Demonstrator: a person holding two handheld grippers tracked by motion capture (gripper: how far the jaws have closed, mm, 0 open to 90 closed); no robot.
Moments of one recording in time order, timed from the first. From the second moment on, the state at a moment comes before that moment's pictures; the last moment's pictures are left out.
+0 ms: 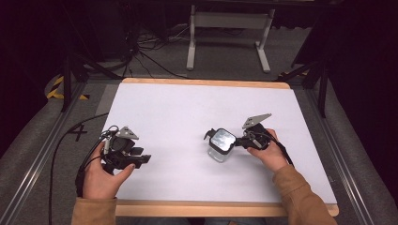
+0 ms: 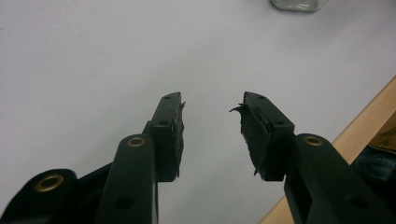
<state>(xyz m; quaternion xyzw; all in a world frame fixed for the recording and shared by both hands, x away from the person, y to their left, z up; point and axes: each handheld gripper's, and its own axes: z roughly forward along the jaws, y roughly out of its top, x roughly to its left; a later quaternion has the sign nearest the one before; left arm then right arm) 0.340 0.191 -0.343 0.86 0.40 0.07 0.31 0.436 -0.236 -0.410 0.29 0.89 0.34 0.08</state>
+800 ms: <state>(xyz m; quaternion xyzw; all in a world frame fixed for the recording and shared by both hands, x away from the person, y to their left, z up) 0.354 0.176 -0.342 0.87 0.38 0.07 0.31 0.415 -0.224 -0.415 0.27 0.91 0.30 0.06</state>
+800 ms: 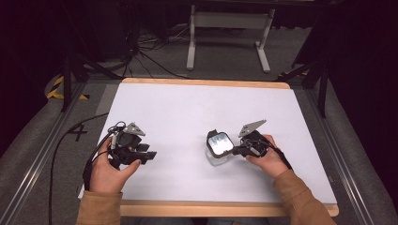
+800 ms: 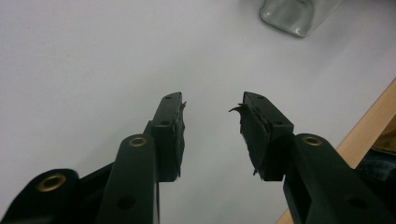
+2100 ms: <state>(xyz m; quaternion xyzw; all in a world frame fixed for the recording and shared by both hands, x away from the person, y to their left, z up) 0.409 0.079 -0.328 0.90 0.24 0.03 0.38 0.366 -0.278 -0.386 0.30 0.88 0.35 0.09</state>
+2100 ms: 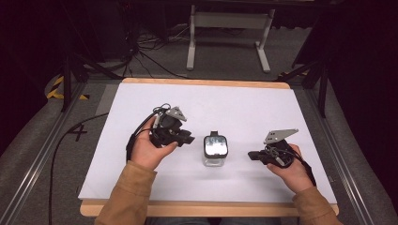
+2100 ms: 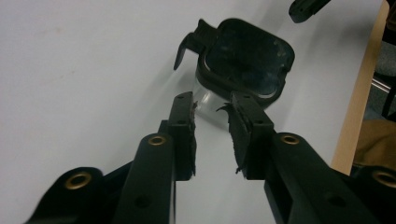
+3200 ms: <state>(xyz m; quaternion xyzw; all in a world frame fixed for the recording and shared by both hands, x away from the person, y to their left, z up) 0.459 0.014 -0.358 0.88 0.24 0.01 0.41 0.366 -0.284 -0.384 0.31 0.88 0.36 0.09</state>
